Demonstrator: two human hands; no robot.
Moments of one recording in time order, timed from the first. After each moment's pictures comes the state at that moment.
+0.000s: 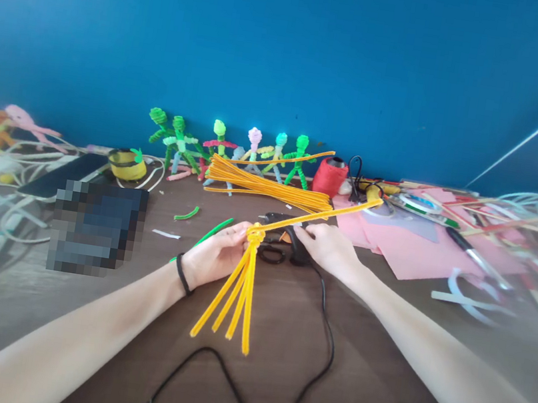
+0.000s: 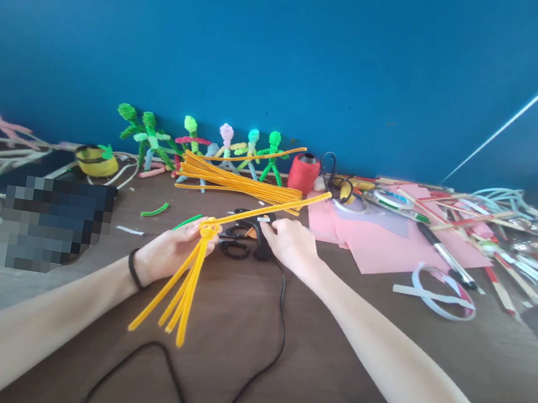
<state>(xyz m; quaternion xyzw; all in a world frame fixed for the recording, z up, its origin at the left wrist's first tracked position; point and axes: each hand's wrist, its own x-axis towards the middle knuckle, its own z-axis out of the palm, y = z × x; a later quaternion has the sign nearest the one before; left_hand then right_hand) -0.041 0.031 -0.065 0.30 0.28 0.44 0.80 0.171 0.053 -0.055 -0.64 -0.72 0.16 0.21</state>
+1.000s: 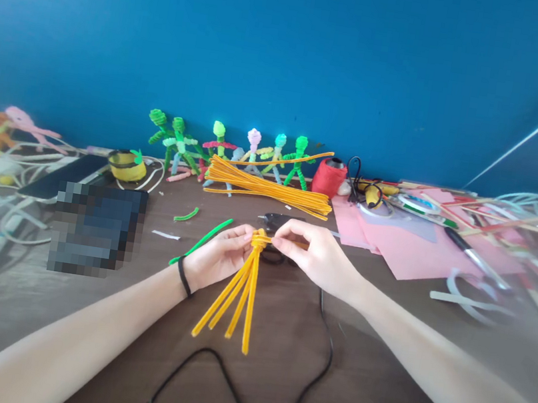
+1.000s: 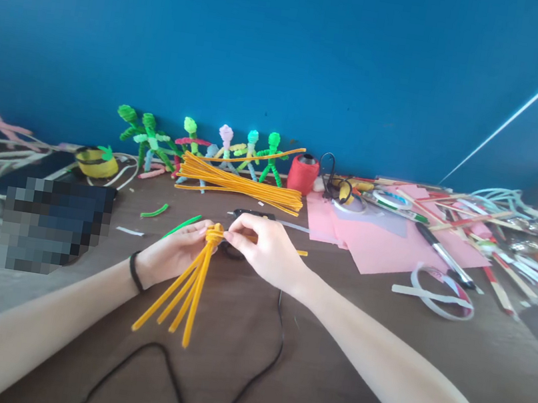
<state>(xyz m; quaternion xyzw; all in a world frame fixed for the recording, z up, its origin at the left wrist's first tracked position) -0.040 0.030 -0.064 0.35 0.24 0.42 0.80 0.146 0.016 -0.019 -0.41 -0.77 0.35 0.34</state>
